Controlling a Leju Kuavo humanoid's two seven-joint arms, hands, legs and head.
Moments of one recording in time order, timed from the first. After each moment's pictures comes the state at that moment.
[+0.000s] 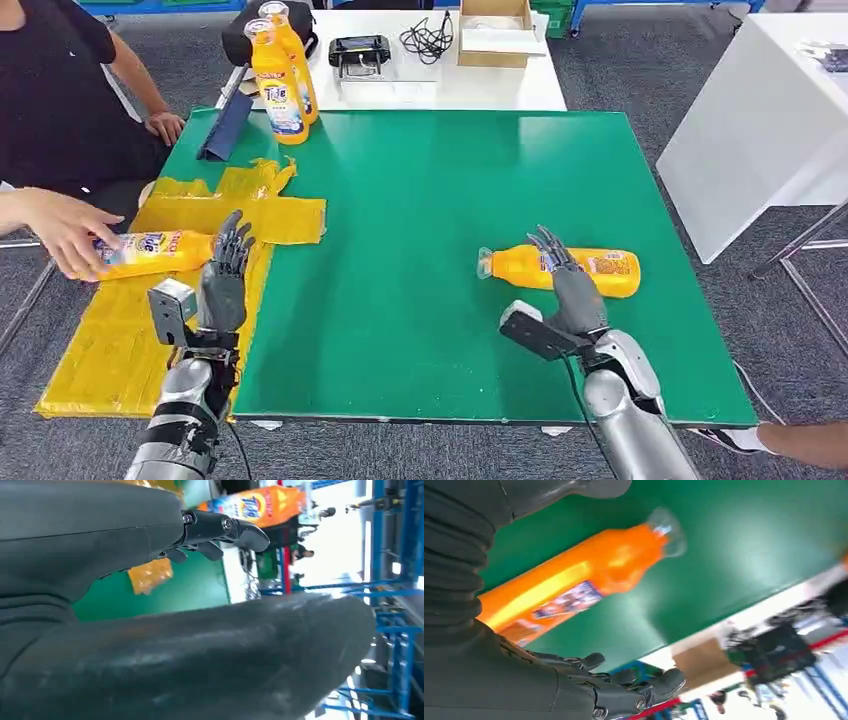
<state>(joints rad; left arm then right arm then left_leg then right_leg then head) -0.21 -0.11 0.20 -1.20 -0.06 -0.21 -0.67 -0.31 -0.06 0.28 -1.14 0.69 -0.17 -0.30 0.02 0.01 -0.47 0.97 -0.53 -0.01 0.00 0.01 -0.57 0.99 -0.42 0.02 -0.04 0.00</state>
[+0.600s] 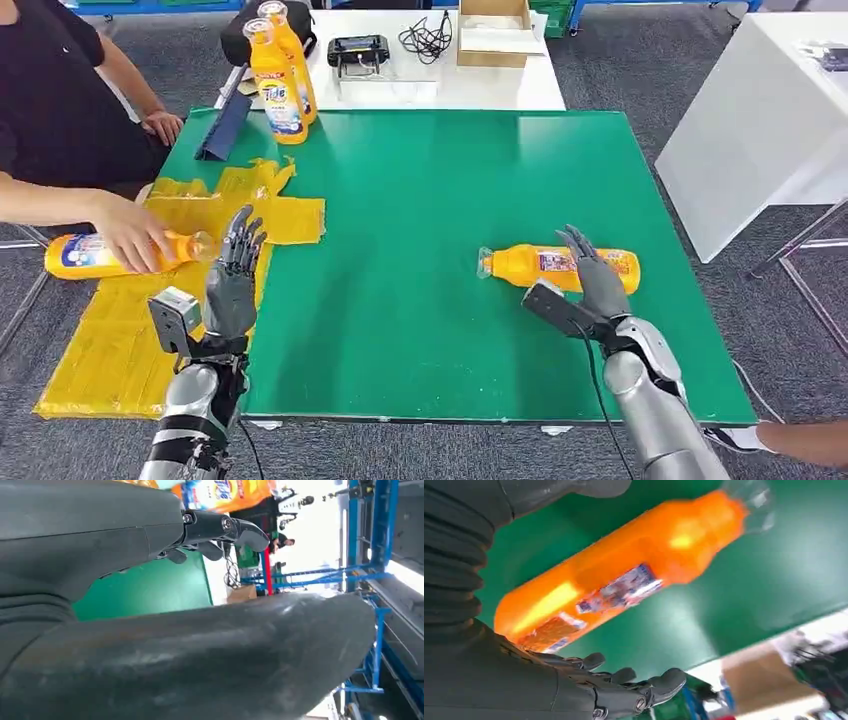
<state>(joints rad) -0.16 -0.16 0.14 -1.35 -0.07 -0.20 -0.62 -0.45 -0.10 0.21 -0.94 0.74 -0.11 -0.23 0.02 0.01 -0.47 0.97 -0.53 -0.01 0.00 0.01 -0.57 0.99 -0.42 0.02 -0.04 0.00</state>
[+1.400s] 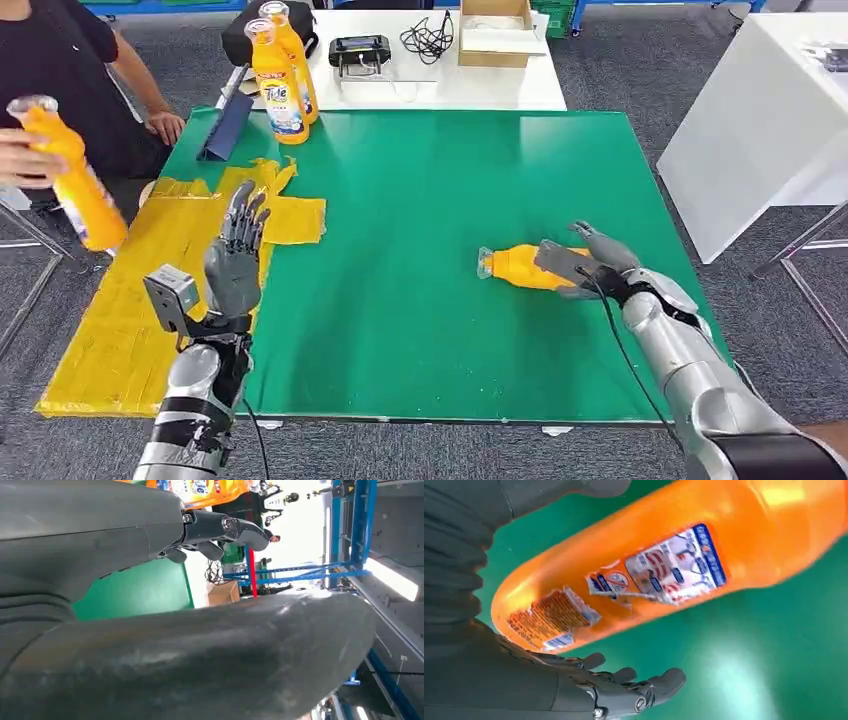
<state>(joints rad) -0.21 -0.14 0.09 -1.36 -0.01 -0.20 -0.60 -0.78 -0.12 0.27 -0.48 0.82 0.07 -0.14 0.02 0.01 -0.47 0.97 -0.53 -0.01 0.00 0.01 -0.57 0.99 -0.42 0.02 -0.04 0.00</state>
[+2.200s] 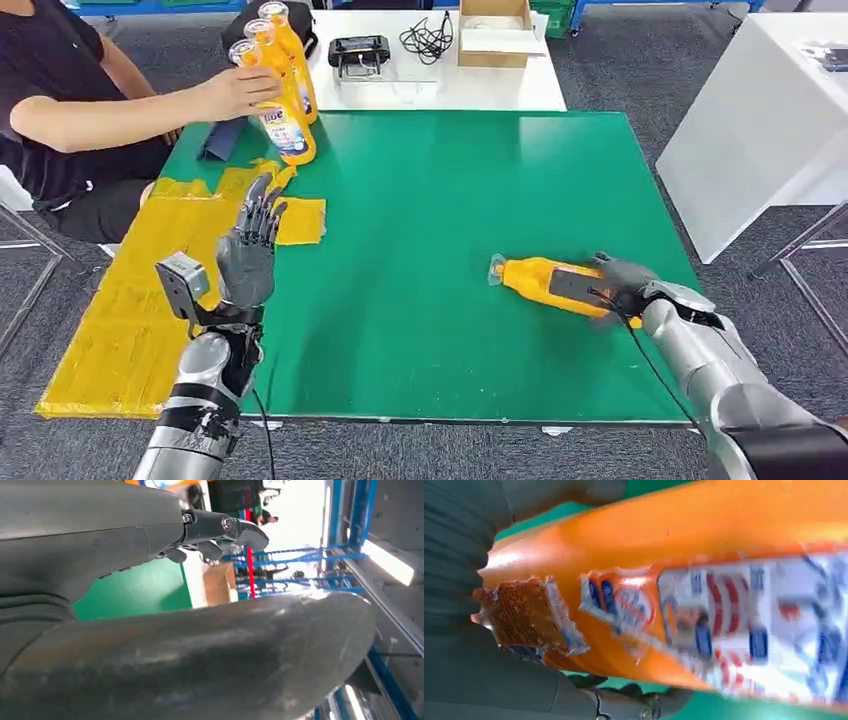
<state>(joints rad) -0.27 -0.13 0.04 -1.29 0.04 -0.24 -0.61 -0.79 -0.20 0.40 -0.35 0.89 0.31 -0.02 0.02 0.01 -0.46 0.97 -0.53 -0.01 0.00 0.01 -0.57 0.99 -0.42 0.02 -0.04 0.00</state>
